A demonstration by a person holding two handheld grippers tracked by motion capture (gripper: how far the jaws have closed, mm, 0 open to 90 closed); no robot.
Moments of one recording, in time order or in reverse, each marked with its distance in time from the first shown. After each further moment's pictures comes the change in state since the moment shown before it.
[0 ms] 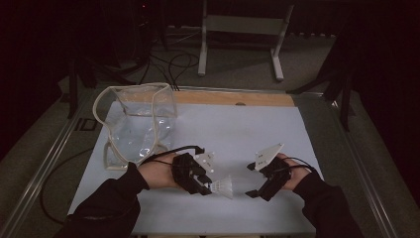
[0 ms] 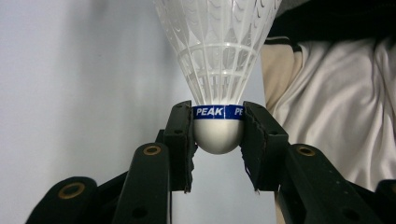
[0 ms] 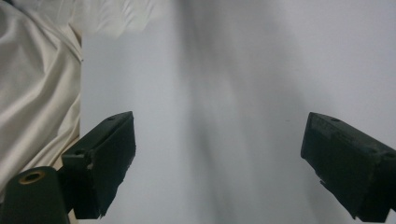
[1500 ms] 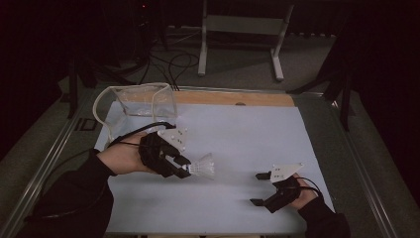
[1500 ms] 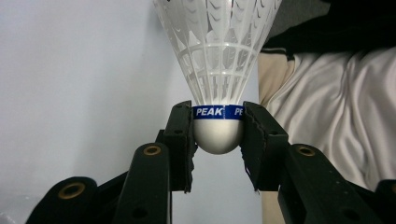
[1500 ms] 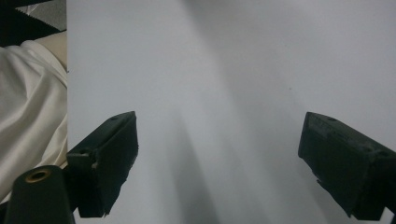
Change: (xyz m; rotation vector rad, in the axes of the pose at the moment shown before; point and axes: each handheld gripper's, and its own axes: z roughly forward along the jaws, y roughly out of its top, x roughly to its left) left arm -0.009 -0.011 -0.098 -0.049 0.086 -0.034; right arm 0.023 -0.062 0.011 -0.219 -0.102 0.144
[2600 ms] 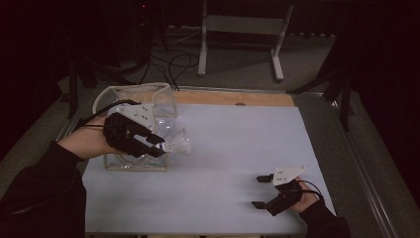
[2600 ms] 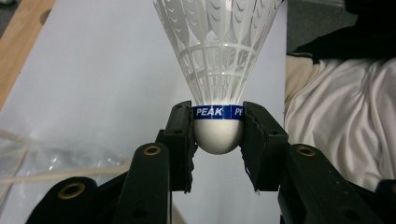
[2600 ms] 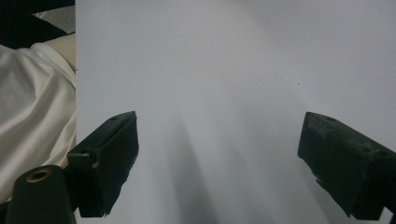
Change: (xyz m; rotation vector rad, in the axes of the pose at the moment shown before) left arm 0.016 -0.031 -0.065 -0.044 0.115 -0.068; right arm 0.003 -0.009 -0.001 -0.030 0.017 0.007
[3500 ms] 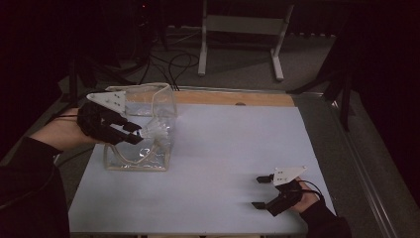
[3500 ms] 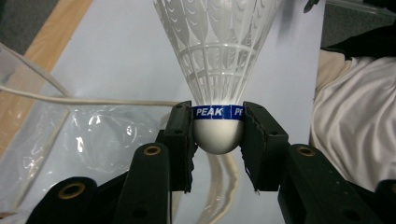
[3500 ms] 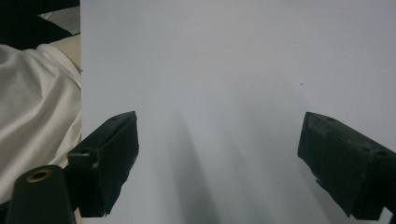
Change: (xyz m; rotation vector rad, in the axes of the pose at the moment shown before) left arm 0.028 -0.041 -0.031 -0.002 0.087 -0.089; right arm 0.000 0.000 -0.001 -0.004 0.013 0.001
